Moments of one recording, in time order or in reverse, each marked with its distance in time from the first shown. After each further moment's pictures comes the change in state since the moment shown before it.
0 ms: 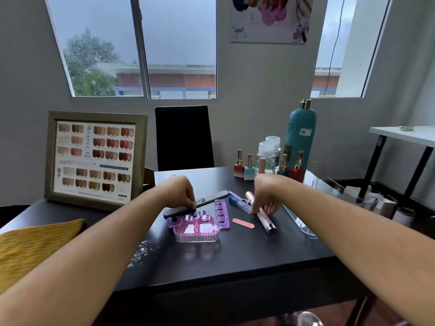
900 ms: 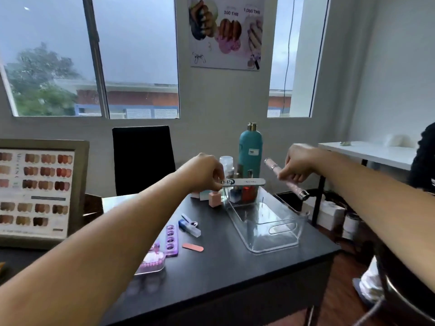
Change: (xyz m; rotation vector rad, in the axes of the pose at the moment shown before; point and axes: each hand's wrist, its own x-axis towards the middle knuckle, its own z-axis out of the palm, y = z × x) left_hand 0.047 0.160 -0.056 -0.035 0.284 0.414; right_hand -0.055 0.153 -0.112 0.214 0.469 0.024
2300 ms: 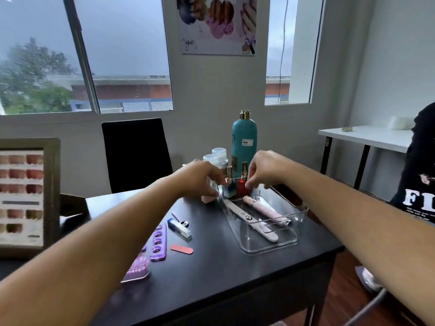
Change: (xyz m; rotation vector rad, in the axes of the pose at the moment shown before) left_hand 0.020 -0.005 0.036 -0.070 -0.129 0.064; right_hand 0.014 -0.017 0.052 -0.061 -0.046 -0.229
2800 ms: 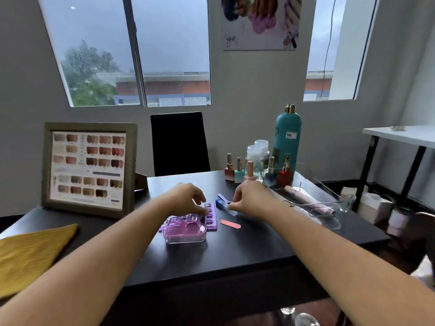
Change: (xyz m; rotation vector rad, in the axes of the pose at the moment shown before) left_hand -0.137 -0.066 0.008 -0.031 -0.171 -0.440; right_hand -0.032 -0.102 0.111 0.102 0.032 -0.167
